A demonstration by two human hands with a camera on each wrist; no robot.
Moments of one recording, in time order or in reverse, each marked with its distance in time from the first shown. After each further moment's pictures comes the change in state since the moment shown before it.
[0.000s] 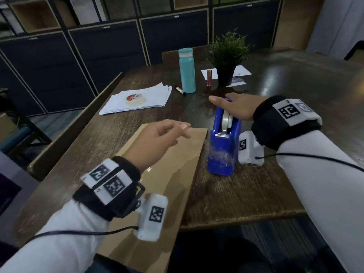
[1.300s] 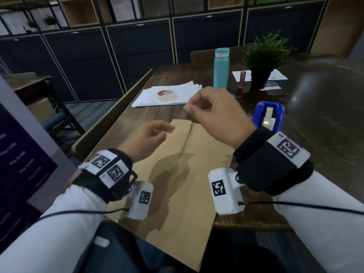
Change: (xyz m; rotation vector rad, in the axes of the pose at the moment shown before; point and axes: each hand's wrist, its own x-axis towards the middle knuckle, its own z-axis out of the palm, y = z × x) left_hand -0.022 -0.060 -0.092 0.343 0.111 -0.092; right_hand -0.049 -0.124 0.050 0.596 0.354 -0.578
